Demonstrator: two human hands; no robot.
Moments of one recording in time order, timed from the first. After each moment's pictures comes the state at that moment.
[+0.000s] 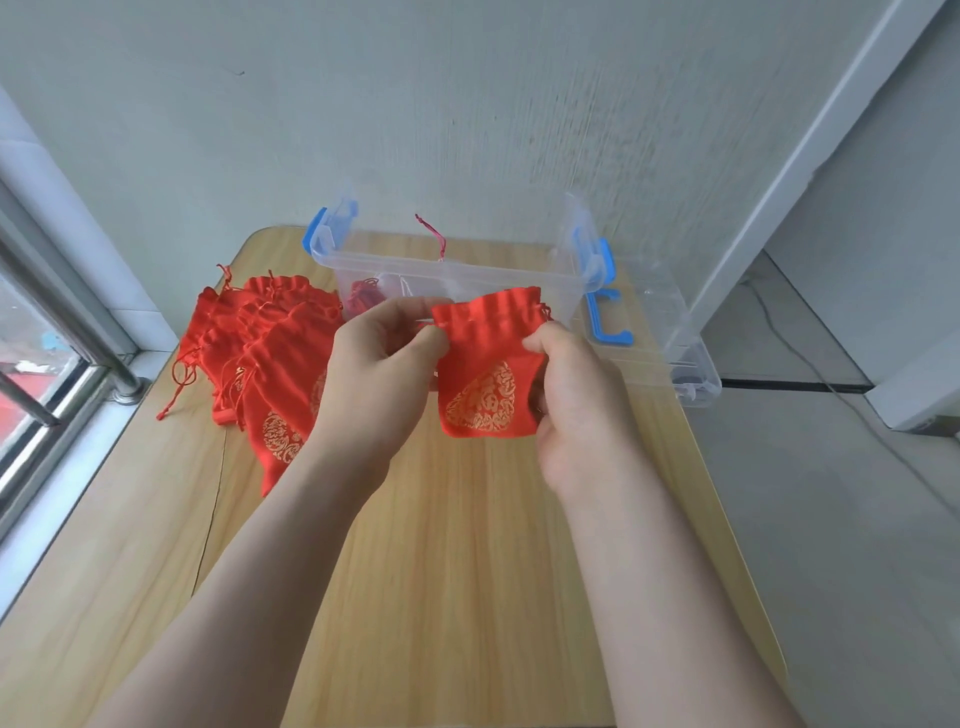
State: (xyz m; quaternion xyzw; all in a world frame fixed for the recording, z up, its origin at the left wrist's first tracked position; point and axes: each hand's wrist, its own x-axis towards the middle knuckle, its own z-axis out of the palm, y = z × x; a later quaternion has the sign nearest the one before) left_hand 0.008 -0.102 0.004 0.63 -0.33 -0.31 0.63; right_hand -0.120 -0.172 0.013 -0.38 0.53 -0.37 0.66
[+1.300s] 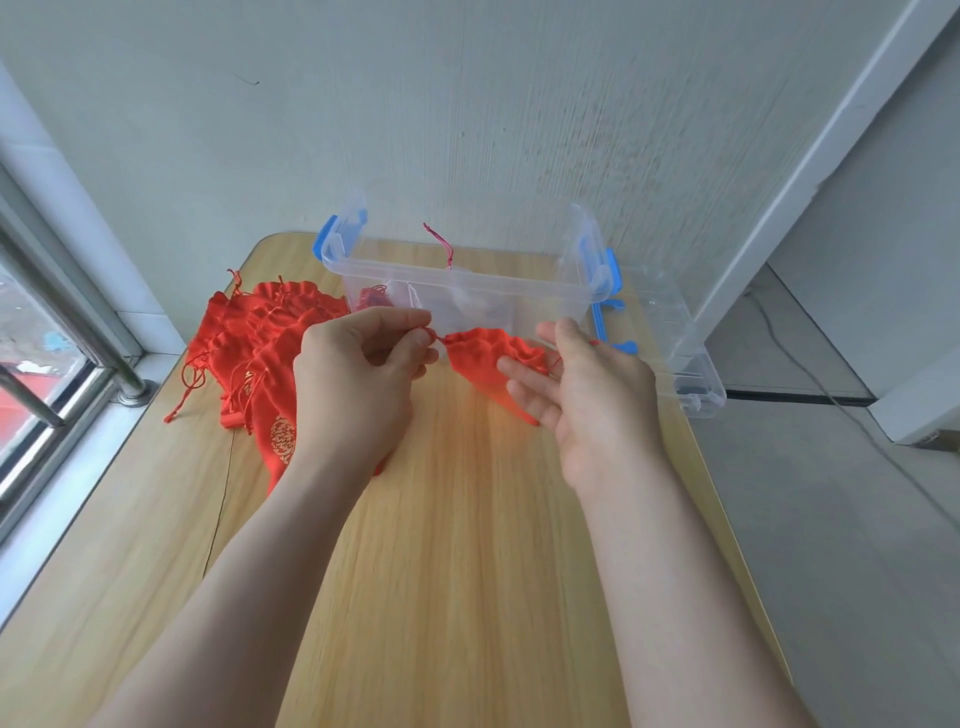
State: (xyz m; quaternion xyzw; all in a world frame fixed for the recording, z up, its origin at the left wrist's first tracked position) left_hand 0.022 -0.095 -0.001 0.69 -0.34 -0.18 0.61; right_hand -0.125 -0.165 0.028 -0.35 0.48 -0.46 0.66
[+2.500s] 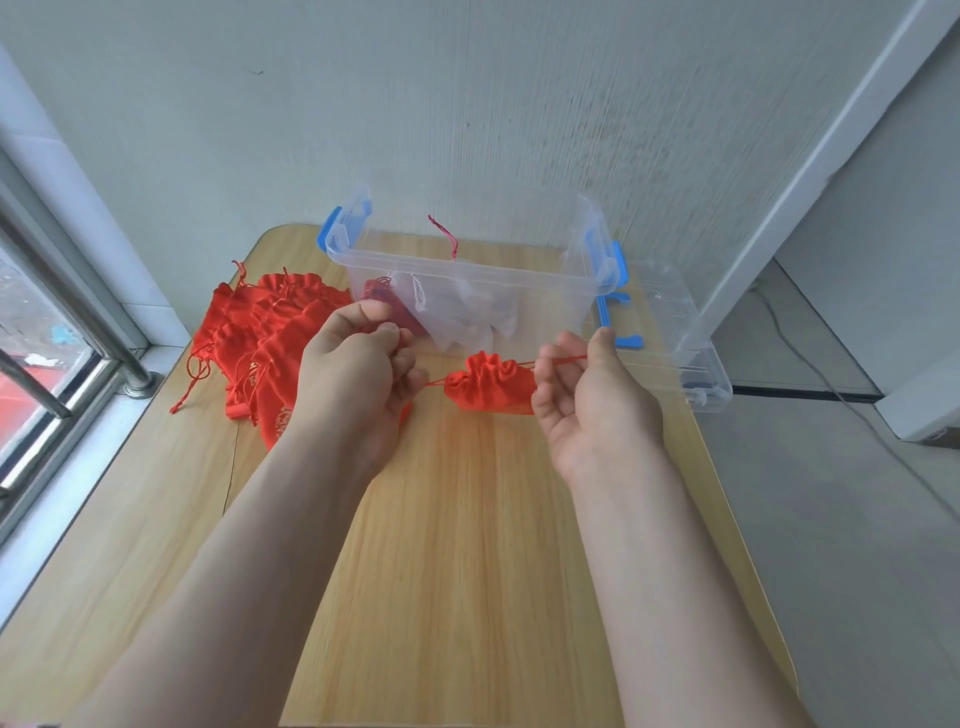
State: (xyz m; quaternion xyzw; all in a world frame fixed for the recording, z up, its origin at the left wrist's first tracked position) left_hand 0.023 -0.101 0.007 0.53 -0.08 -0.40 0.74; right_hand -0.123 -0.166 0.018 -0.21 0.51 -0.46 0.69
